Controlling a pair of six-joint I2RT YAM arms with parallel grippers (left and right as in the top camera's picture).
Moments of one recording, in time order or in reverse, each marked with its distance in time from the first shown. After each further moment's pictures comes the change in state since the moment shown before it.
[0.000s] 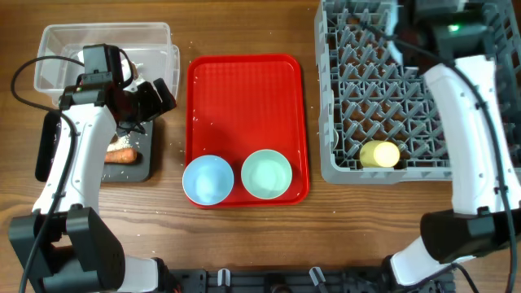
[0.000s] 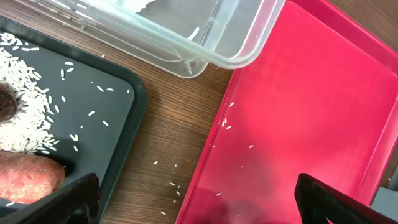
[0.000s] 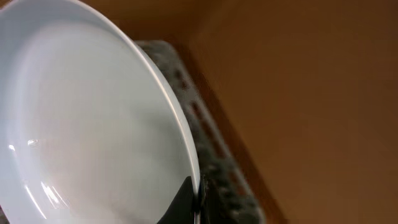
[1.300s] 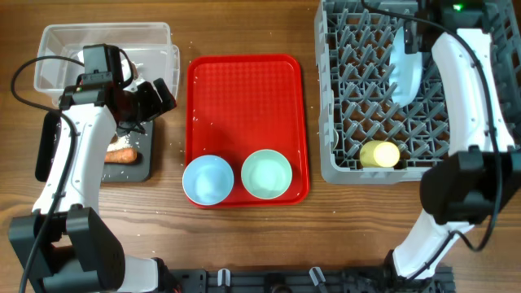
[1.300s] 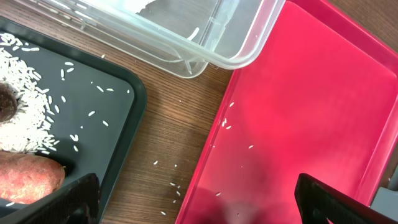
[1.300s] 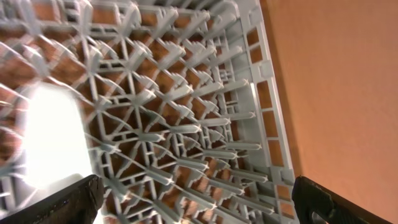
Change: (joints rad) left arm 0.000 0.000 0.000 0.000 0.000 0.000; right arm -0.163 0.206 -0.003 0.082 -0.338 -0.204
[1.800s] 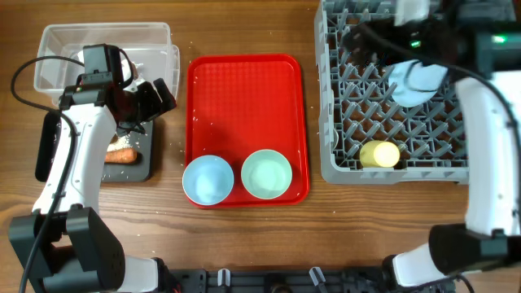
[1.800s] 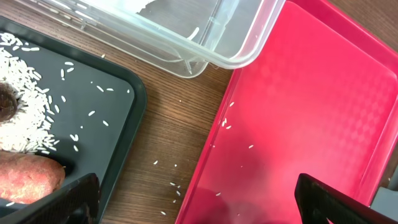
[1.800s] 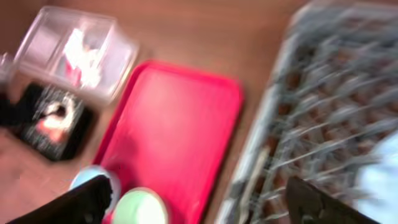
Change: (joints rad) left arm 0.000 0.000 0.000 0.000 0.000 0.000; right arm 0.106 -0.275 -0.003 -0.189 -1.034 0.024
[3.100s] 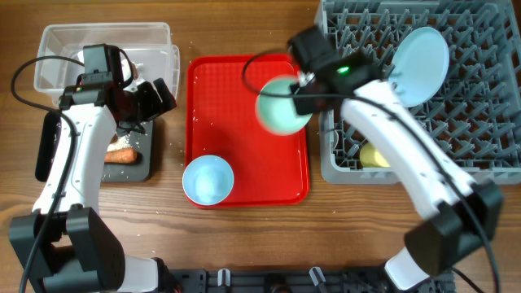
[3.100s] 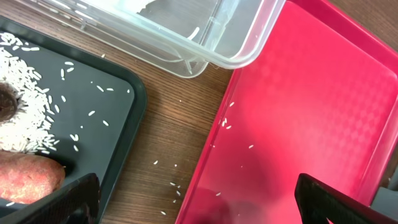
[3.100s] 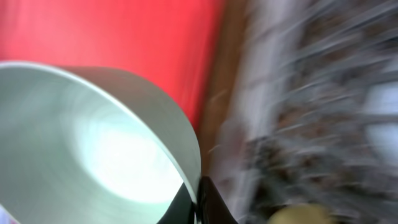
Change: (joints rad) left arm 0.000 0.000 0.000 0.000 0.000 0.000; right arm 0.389 0.055 -0.293 0.117 0.660 0.295
